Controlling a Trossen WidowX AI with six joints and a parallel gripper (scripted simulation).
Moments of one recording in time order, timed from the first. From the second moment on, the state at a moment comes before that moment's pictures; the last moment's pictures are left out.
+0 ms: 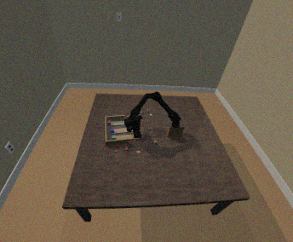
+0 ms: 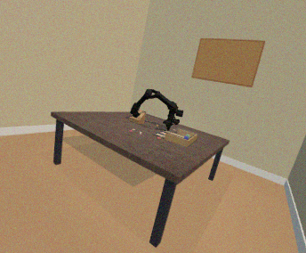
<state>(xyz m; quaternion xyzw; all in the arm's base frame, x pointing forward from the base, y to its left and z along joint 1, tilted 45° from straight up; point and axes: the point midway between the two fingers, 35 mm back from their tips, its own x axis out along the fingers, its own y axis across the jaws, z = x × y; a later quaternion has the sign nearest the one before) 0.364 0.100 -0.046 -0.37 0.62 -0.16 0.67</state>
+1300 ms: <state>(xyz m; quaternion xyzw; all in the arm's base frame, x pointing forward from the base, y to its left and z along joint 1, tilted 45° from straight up) 0.363 0.091 -0.054 -0.37 0.63 -0.16 0.67</state>
